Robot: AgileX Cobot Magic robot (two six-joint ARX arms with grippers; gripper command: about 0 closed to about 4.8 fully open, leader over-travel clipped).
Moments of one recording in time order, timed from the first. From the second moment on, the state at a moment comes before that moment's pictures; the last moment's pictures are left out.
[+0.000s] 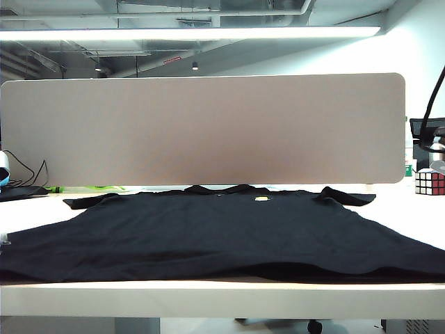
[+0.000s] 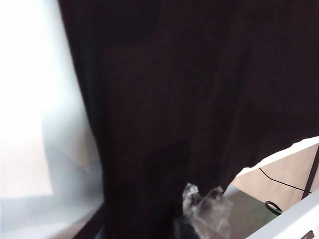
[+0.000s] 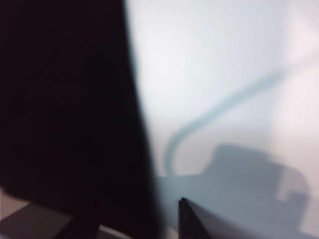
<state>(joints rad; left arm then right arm) 0.09 1.46 0.71 -0.76 0.59 0.04 -0.05 1.48 0.81 -0.80 -0.40 0.00</state>
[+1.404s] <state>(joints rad) 0.09 1.46 0.71 -0.70 0.63 0.04 -0.04 1.49 0.74 -0.67 -0.54 0.05</state>
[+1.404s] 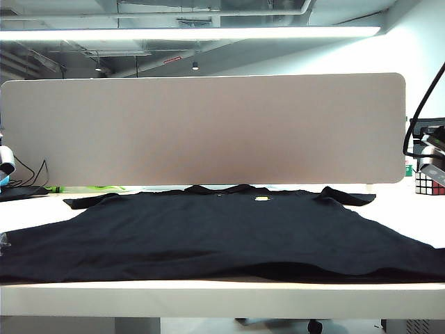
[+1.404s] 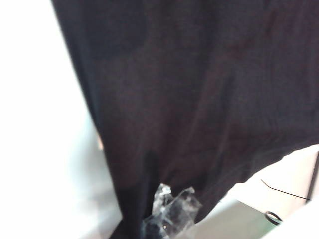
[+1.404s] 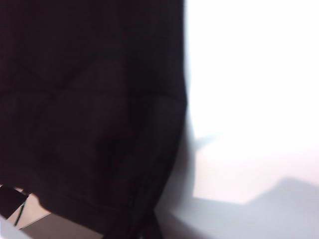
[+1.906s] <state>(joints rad) 0.04 1.15 0.71 -0.90 0.67 0.03 0.02 1.19 0.75 -0.90 -0.60 0.03</state>
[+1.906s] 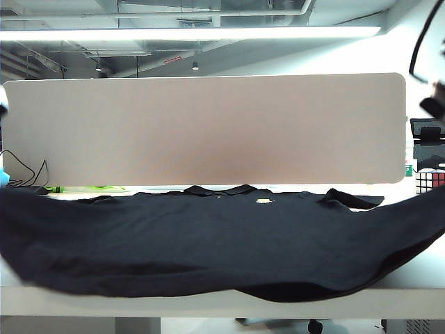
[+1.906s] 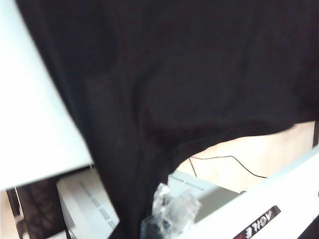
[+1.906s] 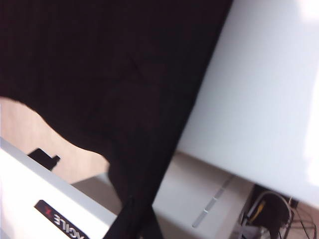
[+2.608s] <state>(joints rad) -0.09 0.50 0.72 -1.26 0.60 -0.15 0.02 0.49 0.75 -1.26 -0.59 0.19</state>
